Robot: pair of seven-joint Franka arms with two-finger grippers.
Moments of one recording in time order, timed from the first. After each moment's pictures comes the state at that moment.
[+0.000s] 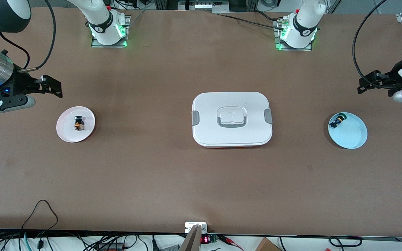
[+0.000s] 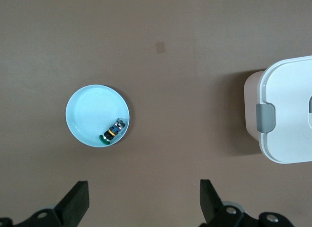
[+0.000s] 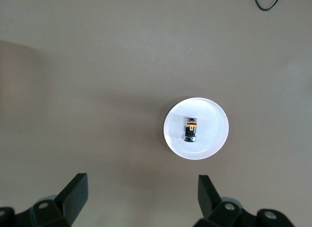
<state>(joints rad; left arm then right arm) 0.00 0.02 0.03 -1.63 -0.01 1.60 0.11 0.24 0.12 -0.16 -1.54 0.01 1.60 -0.14</state>
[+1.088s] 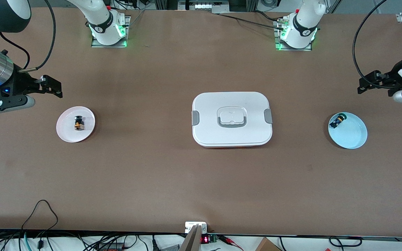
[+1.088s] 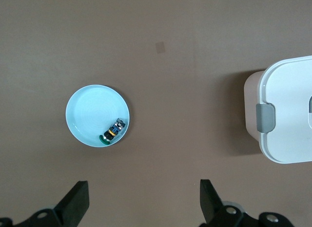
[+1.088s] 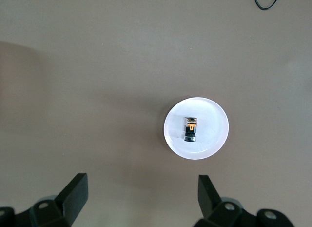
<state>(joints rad) 0.00 0.02 0.03 -1.63 -0.01 1.60 0.11 0.24 0.12 -0.16 -1.54 0.01 1.60 -0.14</state>
